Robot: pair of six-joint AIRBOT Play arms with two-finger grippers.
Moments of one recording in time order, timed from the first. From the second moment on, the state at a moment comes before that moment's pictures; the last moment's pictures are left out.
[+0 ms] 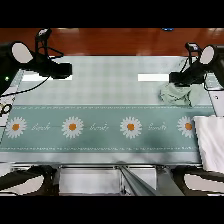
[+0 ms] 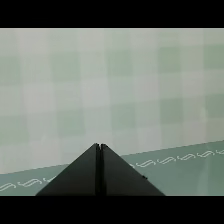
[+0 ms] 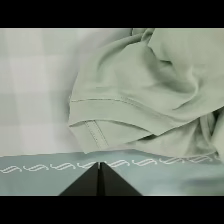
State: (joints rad) left arm -0.18 -1.35 1.36 1.37 -1.07 -1.64; right arm 0.03 -1.44 1.39 -1.61 1.25 1.71
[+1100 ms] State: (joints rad) left arm -0.18 -1.35 1.36 1.37 -1.07 -1.64; right arm 0.03 -1.44 1.39 -1.63 1.22 1.71
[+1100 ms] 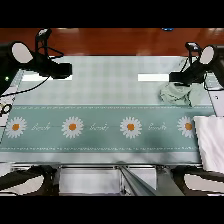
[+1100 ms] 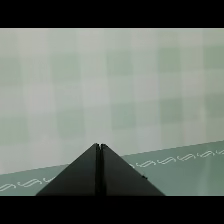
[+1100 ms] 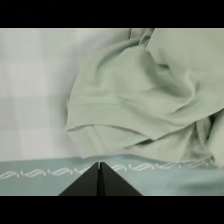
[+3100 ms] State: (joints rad) left arm 0.18 -0.95 1.03 1.25 -0.81 -1.50; right arm -0.23 -1.34 1.57 -1.39 0.95 1.46
